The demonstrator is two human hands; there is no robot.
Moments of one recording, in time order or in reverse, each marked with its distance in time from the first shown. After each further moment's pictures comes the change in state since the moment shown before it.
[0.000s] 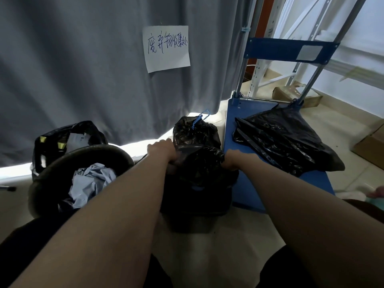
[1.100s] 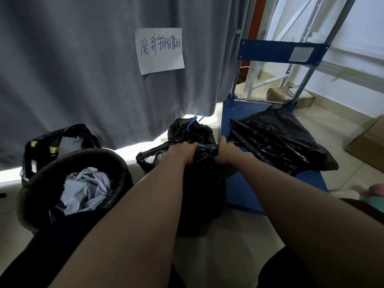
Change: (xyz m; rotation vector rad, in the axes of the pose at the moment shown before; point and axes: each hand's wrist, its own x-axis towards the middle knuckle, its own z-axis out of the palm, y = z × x) left_hand -0.016 0.054 -0.005 0.018 -0.019 0.369; right_hand 0.009 0.001 -0.005 0.283 0.171 -0.036
